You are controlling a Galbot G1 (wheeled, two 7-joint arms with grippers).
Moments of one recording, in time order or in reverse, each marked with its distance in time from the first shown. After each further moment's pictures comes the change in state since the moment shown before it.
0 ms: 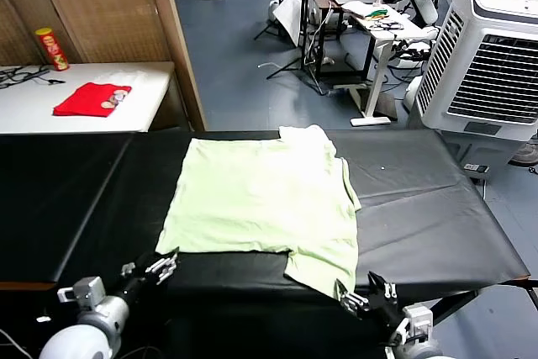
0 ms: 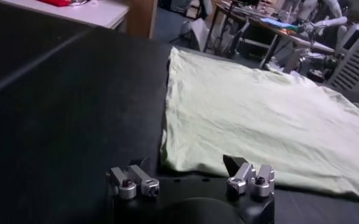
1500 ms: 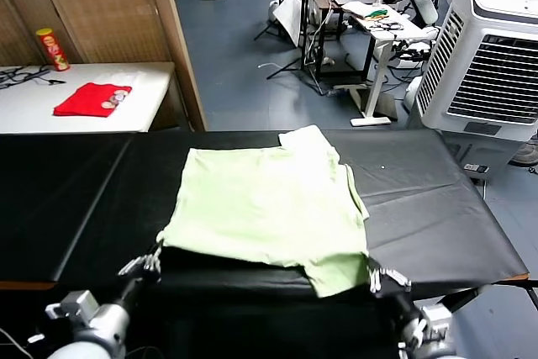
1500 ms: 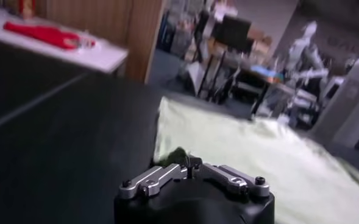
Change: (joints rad) left arm -0.020 -0.107 0.007 -0.085 0.039 -0.154 -0.011; right arm 0.260 -0.075 0.008 -0.190 0.072 0.286 -0.006
